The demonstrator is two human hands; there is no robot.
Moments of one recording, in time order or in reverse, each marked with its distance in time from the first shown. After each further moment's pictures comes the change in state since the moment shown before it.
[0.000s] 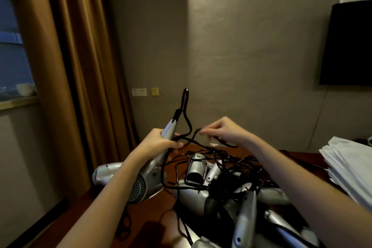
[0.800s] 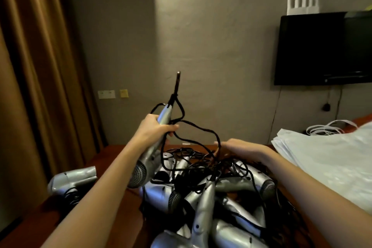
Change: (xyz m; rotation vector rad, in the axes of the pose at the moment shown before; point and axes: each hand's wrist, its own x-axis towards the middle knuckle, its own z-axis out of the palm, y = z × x) left_hand -0.001 0.065 0.060 -0.056 0.075 0.189; right_hand -0.103 0.058 -0.069 -0.042 -0.180 0.329
